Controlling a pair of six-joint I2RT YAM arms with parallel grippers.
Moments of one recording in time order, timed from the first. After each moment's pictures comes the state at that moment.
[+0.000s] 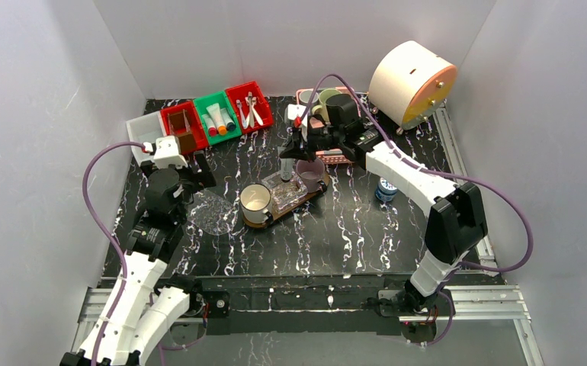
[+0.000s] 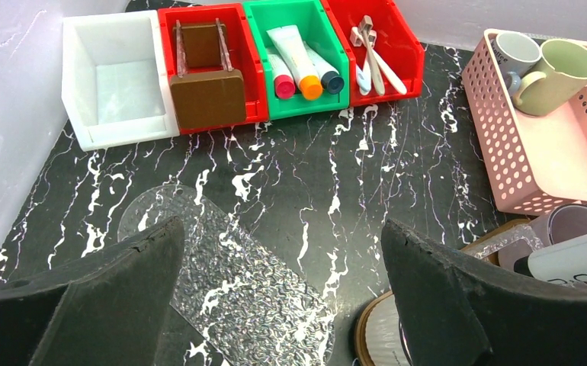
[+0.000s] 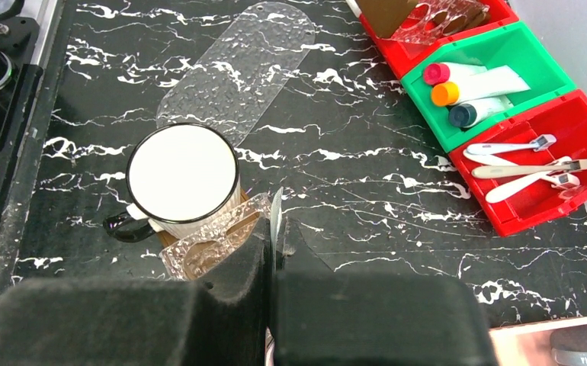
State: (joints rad) left arm -0.28 0.69 0.78 -0.32 -0.39 -0.18; right arm 0.63 1.68 1.45 -0.19 -0.85 -0.48
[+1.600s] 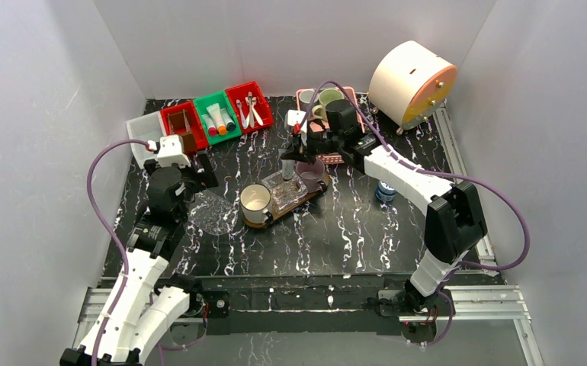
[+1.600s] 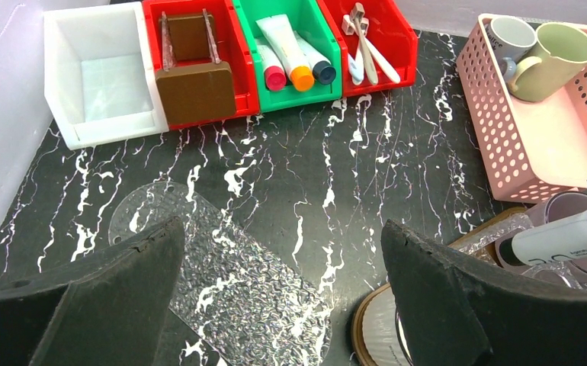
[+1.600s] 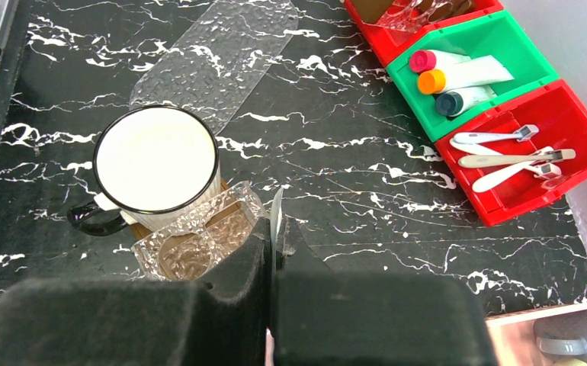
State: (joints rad) left arm -0.28 0.71 0.78 -0.32 -0.36 -0.17; right arm 0.63 1.69 1.39 -0.12 -0.81 -0.51
